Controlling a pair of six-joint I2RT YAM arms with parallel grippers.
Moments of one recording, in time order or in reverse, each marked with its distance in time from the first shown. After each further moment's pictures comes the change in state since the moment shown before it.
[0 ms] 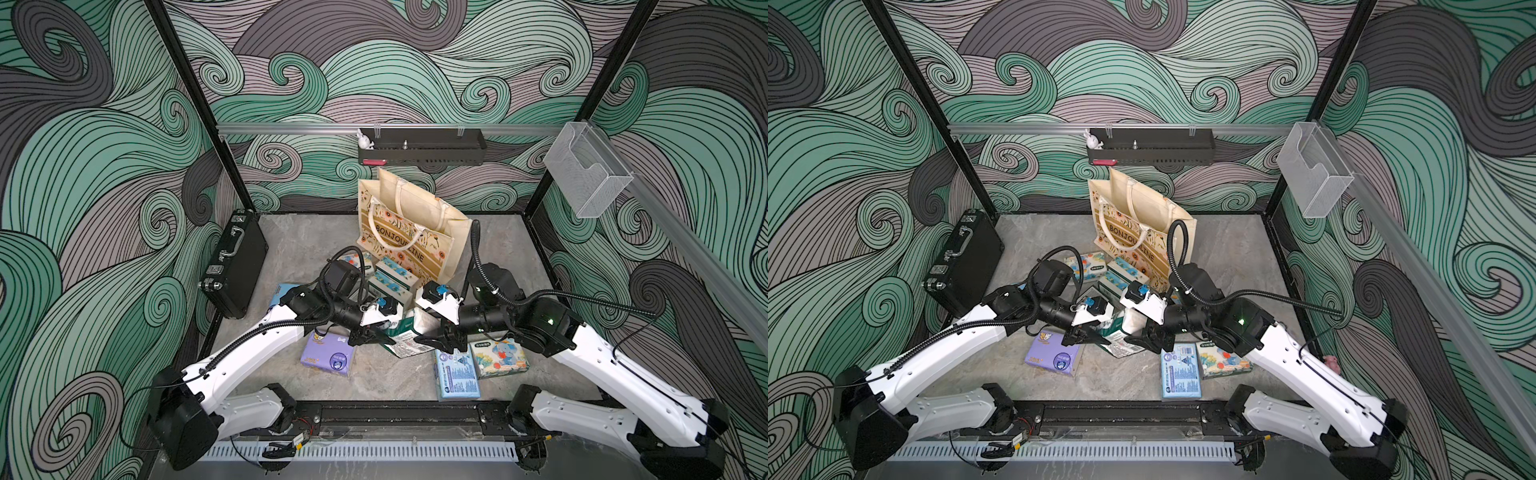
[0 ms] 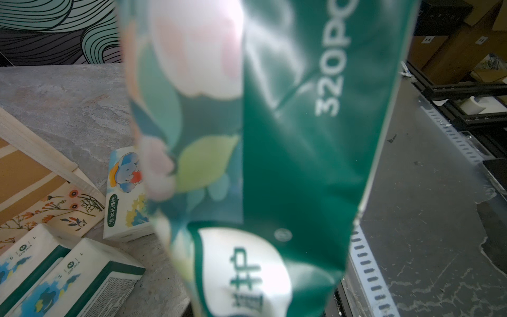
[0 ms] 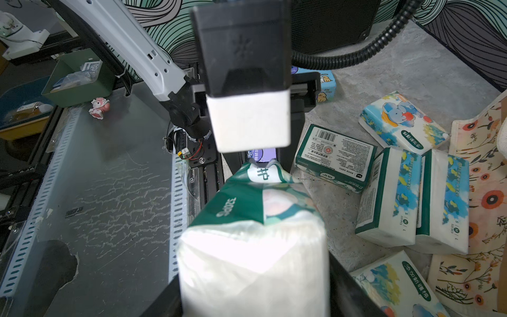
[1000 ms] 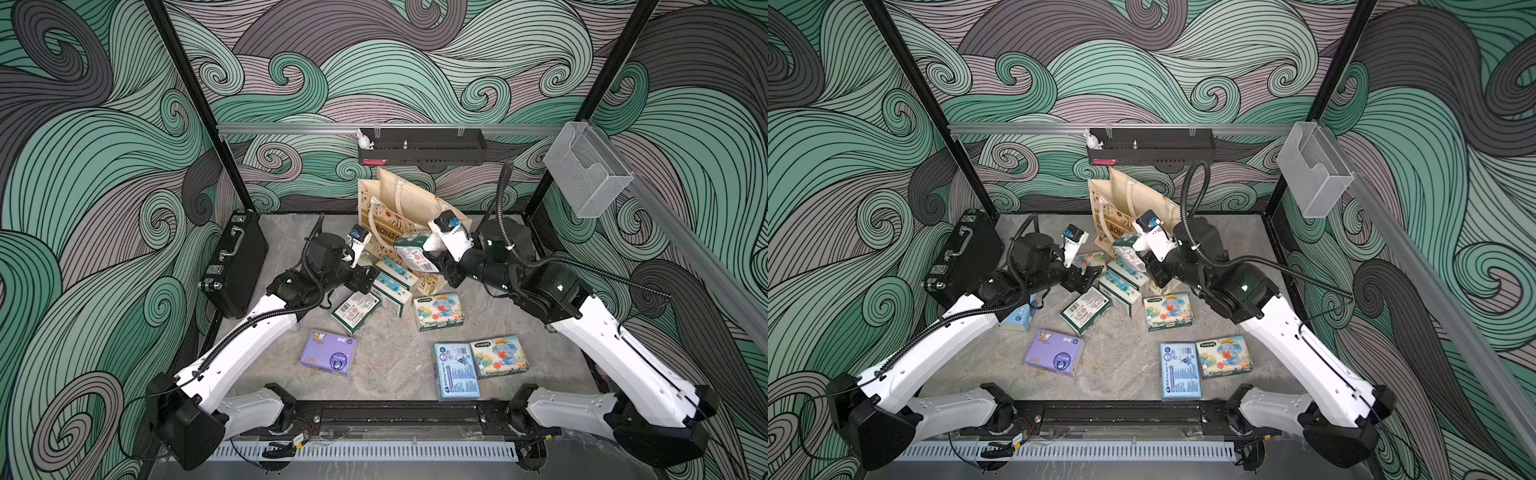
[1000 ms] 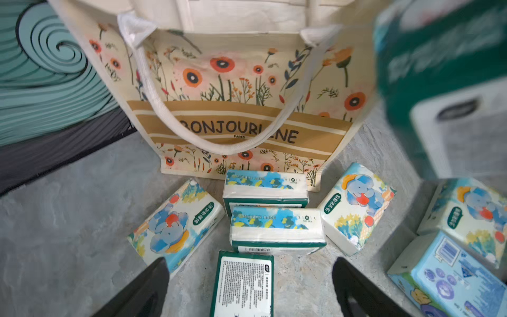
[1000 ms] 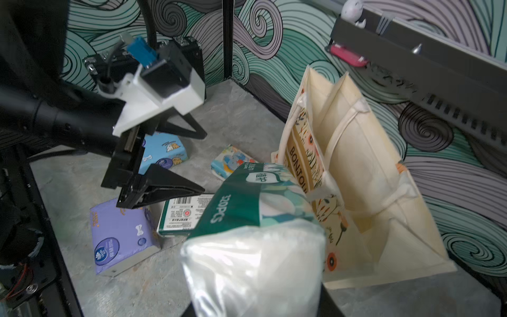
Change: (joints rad) left arm 0.161 0.013 0.137 0.211 -0.786 -0.715; right arm -0.100 0.232 0.443 0.063 0.538 0.023
